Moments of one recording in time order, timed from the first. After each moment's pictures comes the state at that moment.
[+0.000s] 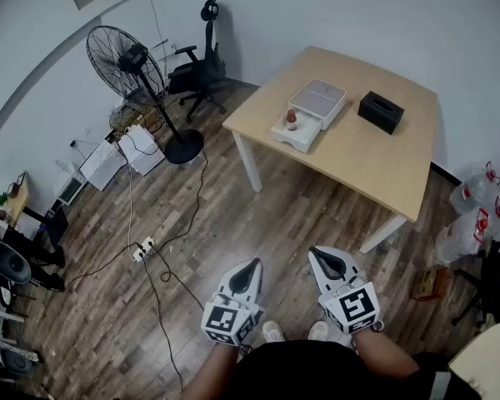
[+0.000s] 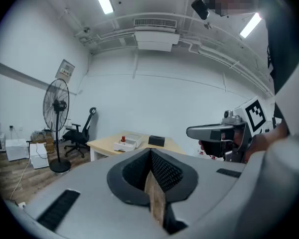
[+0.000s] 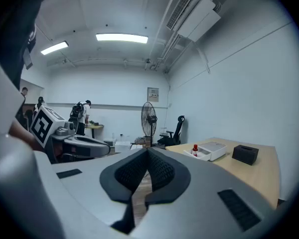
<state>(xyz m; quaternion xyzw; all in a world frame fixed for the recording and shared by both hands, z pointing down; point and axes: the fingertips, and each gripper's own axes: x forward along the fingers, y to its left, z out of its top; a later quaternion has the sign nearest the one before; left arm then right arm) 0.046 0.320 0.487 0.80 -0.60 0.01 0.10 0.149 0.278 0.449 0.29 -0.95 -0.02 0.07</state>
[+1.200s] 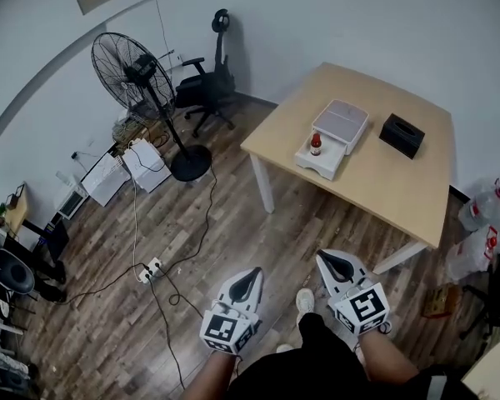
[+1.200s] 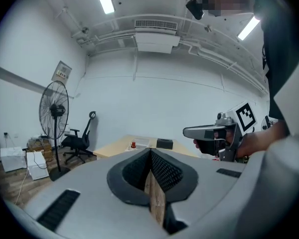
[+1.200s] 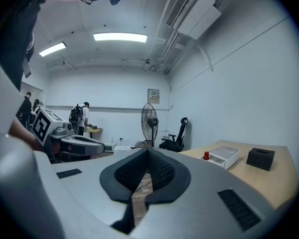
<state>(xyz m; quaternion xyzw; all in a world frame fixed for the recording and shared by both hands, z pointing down) -0.063 0.264 0.486 0.81 -0.58 0.02 0.08 0.049 0.206 0.453 0.29 -0.96 -0.01 0.06</state>
